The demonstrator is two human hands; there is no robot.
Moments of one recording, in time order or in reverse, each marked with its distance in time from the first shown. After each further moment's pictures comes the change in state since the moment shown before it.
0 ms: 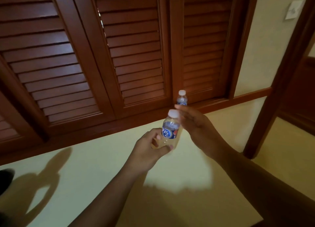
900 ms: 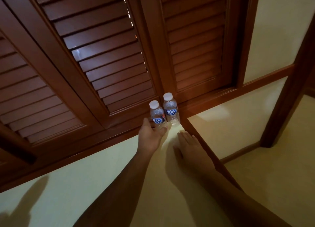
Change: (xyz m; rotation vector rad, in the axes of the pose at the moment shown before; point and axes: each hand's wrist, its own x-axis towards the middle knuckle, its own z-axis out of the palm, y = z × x) left_hand 0.194 -0.040 0.087 0.093 0.267 -0.233; right_hand 0.056 0.179 -0.028 -0.851 -0.151 0.087
